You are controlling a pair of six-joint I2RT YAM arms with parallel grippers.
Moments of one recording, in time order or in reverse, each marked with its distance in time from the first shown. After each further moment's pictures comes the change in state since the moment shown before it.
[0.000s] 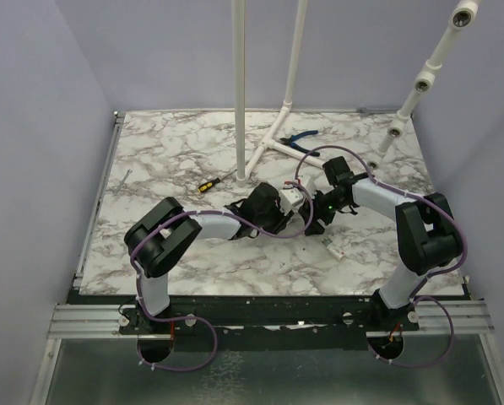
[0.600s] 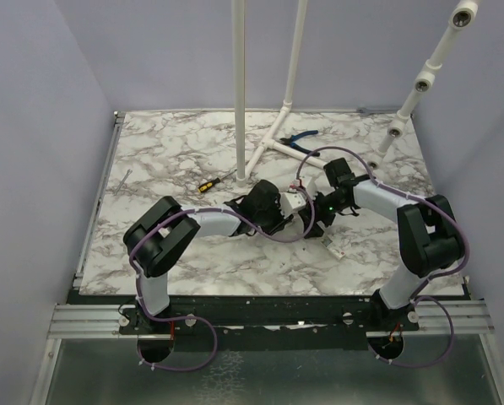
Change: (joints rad) left arm 0.012 0.003 0.042 -0.094 0.076 0.165; right arm -0.003 -0.017 -0.020 0.000 -0.023 0.041
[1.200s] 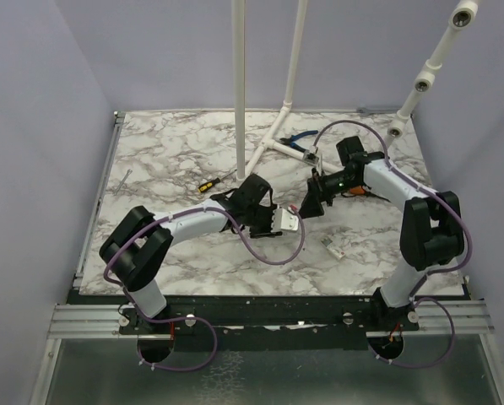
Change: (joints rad) left arm 0.027 -0.182 -0.015 -0.316 0.259 0.546; right arm -0.111 0.007 0.206 -0.195 -0.452 0.087
